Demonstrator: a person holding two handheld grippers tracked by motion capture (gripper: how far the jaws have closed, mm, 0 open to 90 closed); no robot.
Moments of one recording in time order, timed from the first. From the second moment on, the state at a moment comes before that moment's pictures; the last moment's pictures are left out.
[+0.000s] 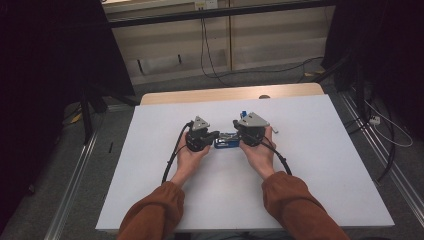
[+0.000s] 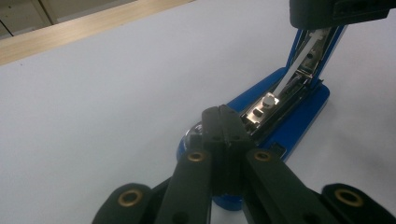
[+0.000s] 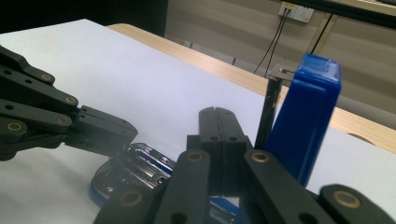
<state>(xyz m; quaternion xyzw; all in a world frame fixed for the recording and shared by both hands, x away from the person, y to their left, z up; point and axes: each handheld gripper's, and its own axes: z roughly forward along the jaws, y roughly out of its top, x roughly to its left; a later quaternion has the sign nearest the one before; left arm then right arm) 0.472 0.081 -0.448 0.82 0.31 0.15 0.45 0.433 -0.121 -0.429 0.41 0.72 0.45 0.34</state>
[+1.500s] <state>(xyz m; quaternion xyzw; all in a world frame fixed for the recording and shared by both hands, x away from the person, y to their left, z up) 0.472 0.081 -0.448 0.82 0.32 0.15 0.45 0.423 -0.194 -0.427 0.46 0.70 0.45 0.32</state>
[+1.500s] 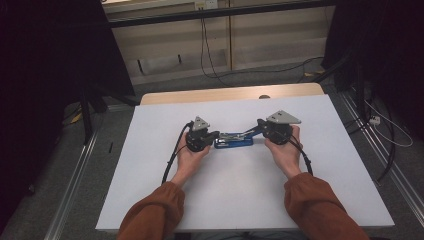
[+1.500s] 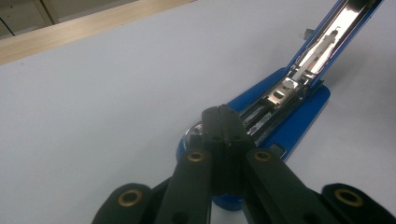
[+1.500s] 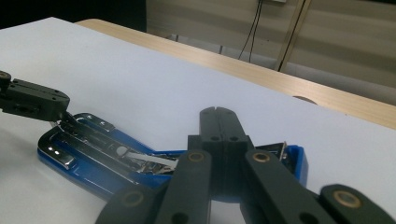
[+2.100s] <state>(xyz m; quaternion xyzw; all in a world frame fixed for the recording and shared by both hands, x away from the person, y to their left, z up) 0.472 0.081 -0.448 0.82 0.32 0.15 0.45 0.418 -0.220 -0.436 0.45 0.72 0.43 0.31</state>
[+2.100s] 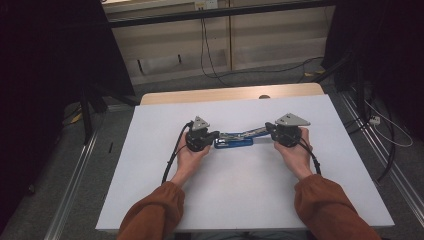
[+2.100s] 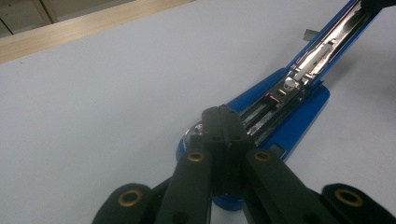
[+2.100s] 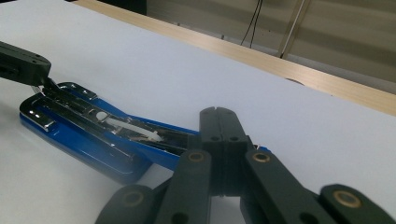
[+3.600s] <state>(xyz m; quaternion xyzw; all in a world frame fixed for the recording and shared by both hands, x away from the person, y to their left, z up) 0.469 0.079 -0.444 0.82 0.31 0.16 0.46 0.421 -0.229 -0.450 0.45 0.73 0.42 0.30</state>
